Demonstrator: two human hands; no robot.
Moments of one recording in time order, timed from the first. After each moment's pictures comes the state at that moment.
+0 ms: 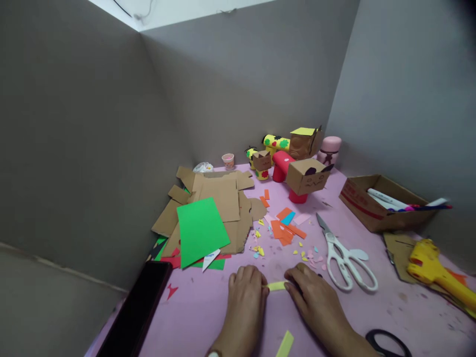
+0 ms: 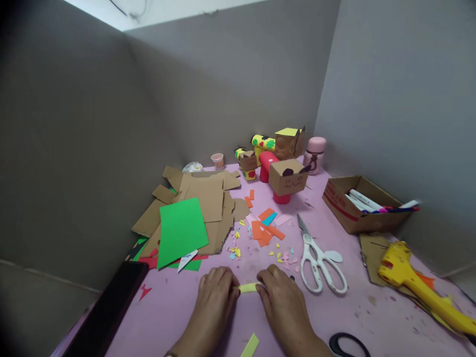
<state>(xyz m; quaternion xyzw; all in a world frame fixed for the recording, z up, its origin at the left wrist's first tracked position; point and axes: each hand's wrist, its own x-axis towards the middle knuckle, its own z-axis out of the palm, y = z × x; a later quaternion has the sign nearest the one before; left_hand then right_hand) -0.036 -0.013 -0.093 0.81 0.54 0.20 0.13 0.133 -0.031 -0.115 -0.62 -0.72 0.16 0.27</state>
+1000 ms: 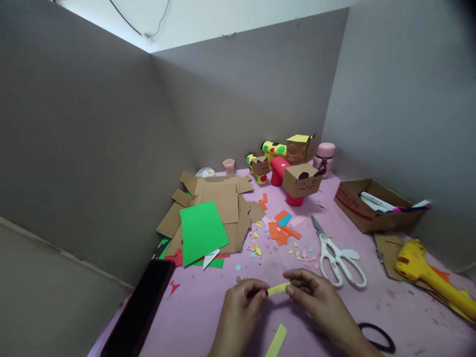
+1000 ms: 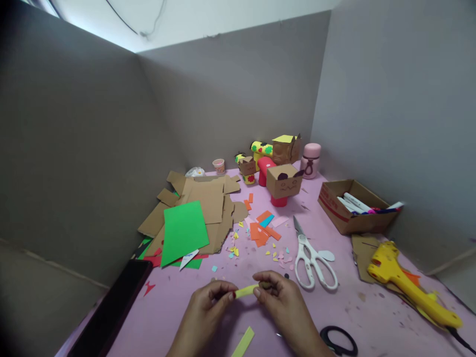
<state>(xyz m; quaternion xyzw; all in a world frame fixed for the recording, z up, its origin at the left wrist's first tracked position) -0.036 -0.031 -0.058 0.63 0.57 0.30 0.43 0.141 -0.042 -0.098 -0.53 -0.47 0.52 0.48</state>
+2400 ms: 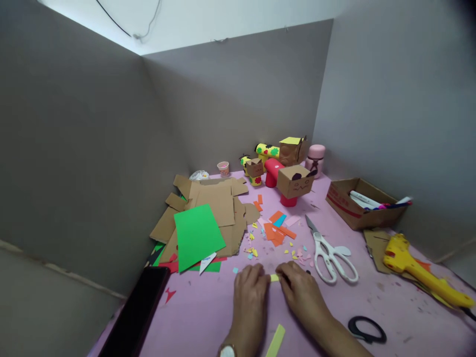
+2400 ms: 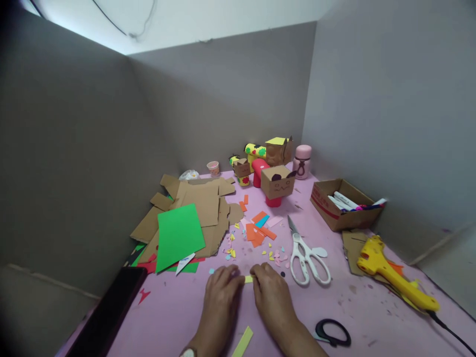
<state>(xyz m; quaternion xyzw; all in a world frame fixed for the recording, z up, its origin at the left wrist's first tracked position) -0.021 -0.021 -0.106 0.83 0.50 0.24 0.06 0.125 -0.026 -0.105 -0.64 -0.70 0.14 0.29</state>
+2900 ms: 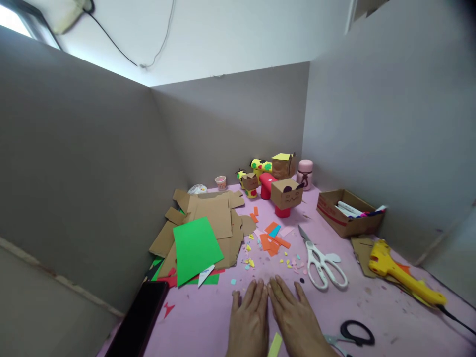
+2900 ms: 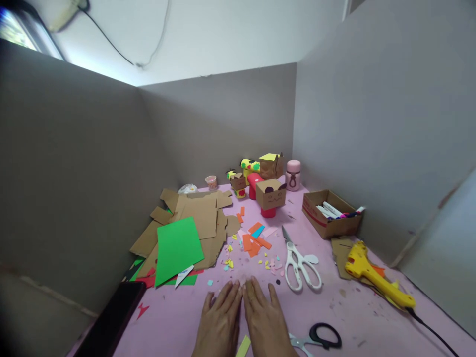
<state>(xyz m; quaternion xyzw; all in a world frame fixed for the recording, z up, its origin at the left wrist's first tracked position) -0.033 -0.027 -0.117 0.89 0.45 0.07 -0.05 0.107 -0.047 -0.137 -0.58 -0.80 -0.01 0.16</state>
